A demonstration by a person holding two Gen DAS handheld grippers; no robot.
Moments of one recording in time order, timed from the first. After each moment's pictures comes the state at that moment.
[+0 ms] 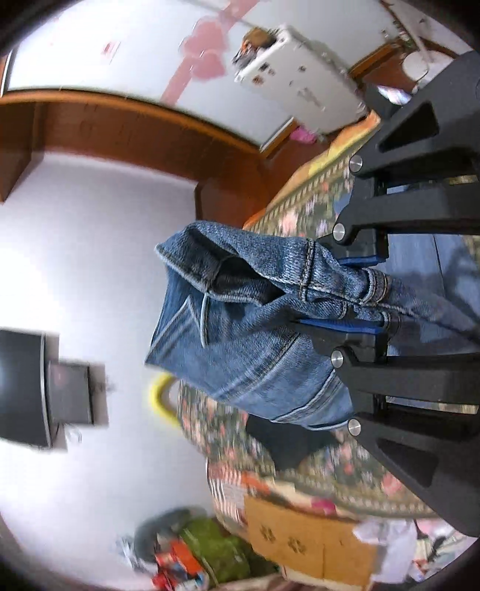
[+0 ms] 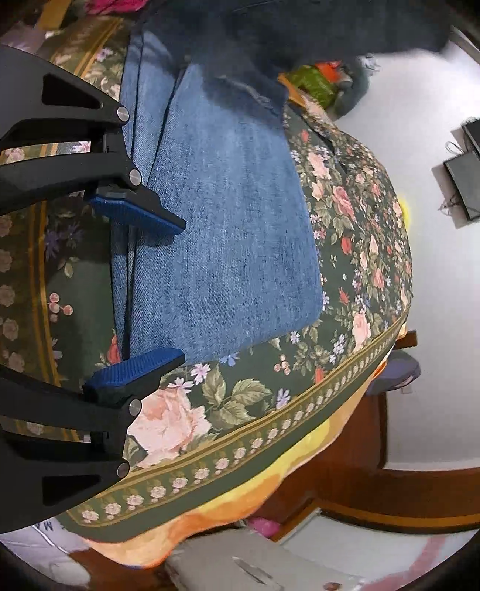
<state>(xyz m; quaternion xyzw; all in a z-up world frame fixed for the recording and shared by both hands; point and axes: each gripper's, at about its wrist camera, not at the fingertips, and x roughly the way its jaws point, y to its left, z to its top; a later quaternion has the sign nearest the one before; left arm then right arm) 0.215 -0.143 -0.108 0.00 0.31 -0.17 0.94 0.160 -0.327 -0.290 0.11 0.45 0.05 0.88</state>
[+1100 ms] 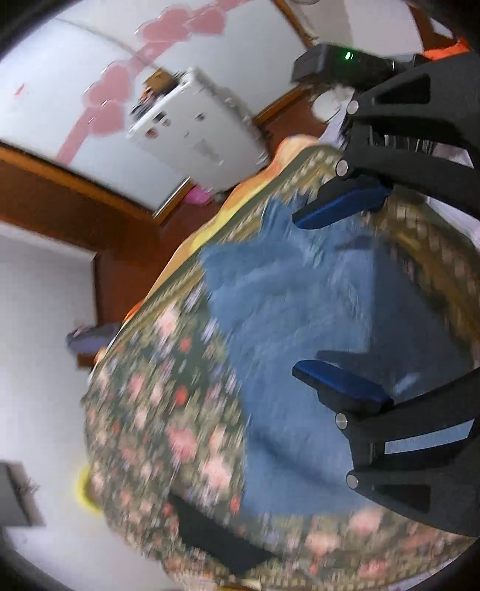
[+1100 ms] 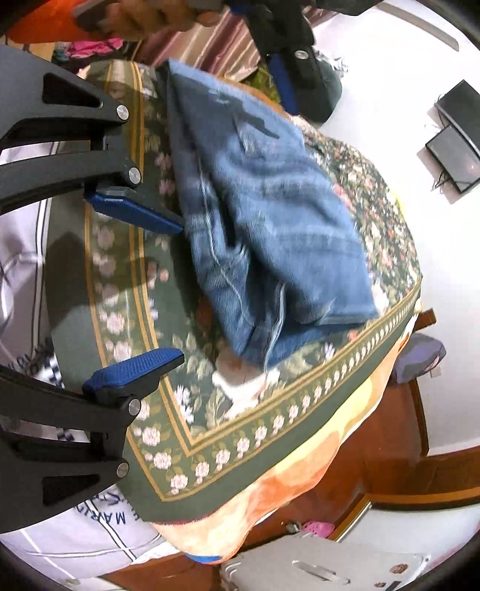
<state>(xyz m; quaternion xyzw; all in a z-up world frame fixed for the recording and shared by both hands) 0.217 -0.236 -0.206 0.05 0.46 -0.28 0.84 0.101 -0.376 -0.277 0.21 0.47 0.07 0.85</state>
